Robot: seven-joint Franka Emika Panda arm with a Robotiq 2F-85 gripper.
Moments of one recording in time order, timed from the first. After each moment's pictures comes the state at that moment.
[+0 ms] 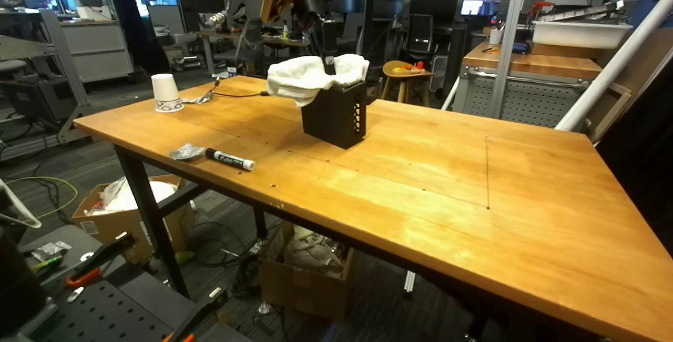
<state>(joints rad) 0.11 0.38 -0.04 -1.60 -0.46 1.65 0.81</state>
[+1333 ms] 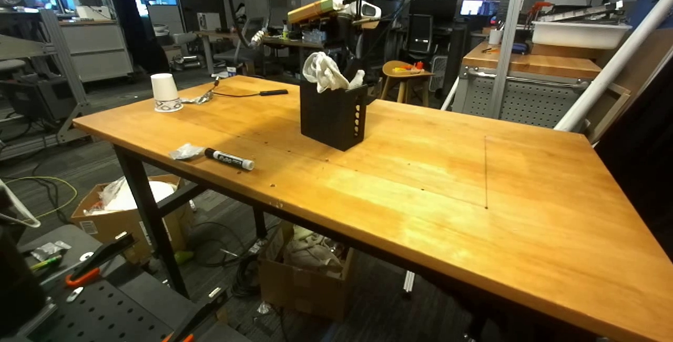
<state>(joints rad) -0.02 0.57 -0.05 -1.41 -0.16 1.59 0.26</state>
